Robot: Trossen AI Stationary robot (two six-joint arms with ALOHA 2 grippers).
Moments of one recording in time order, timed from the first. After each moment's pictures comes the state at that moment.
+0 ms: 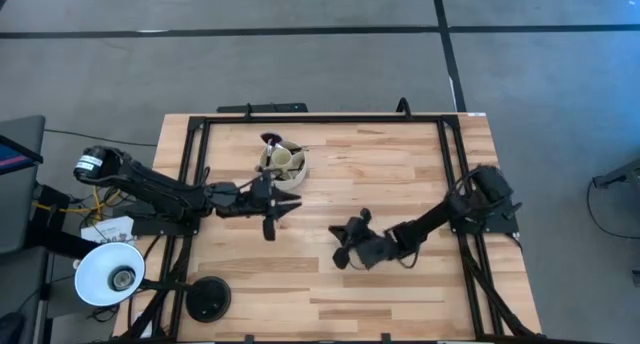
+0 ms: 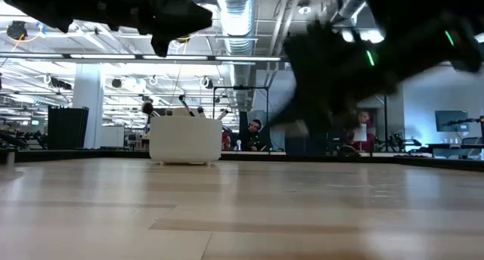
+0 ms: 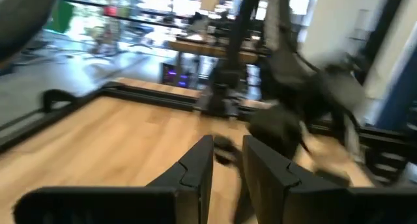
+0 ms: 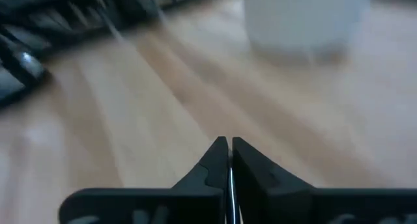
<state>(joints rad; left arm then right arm) -0.22 1.24 0.45 0.76 -0.31 -0.11 0.42 1.90 0.79 0.50 0.78 0.62</state>
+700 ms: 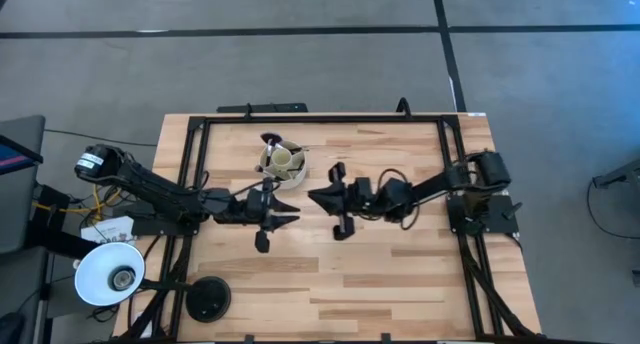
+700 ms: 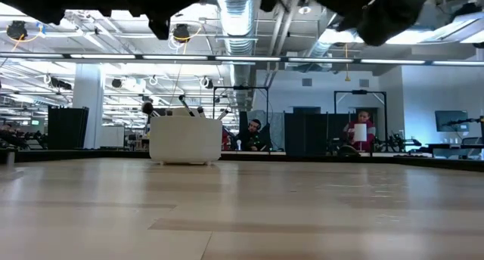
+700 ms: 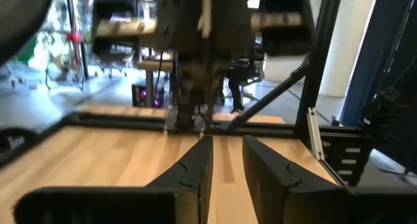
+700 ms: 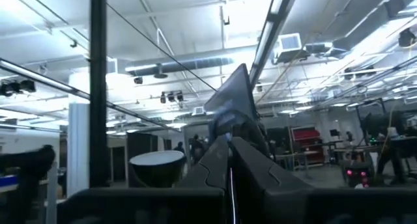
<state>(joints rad) -0.31 1.24 0.44 0.84 -0.26 -0.02 0.15 1.83 0.89 1.51 0.07 0.03</state>
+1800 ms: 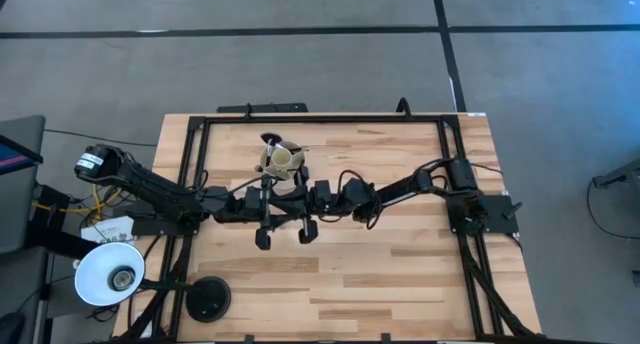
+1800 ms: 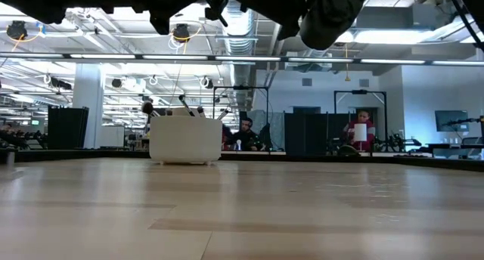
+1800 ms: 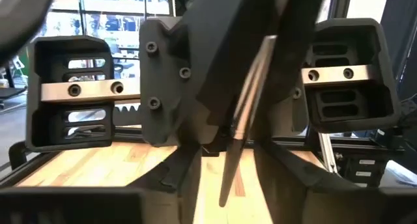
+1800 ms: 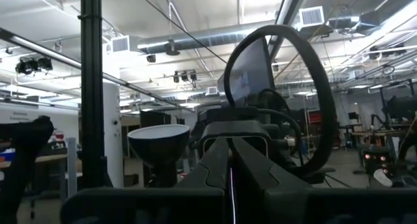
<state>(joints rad) -0.30 1.24 0.44 0.90 -0.29 0.02 0.11 2.08 1.25 1.32 -0.03 0.05</state>
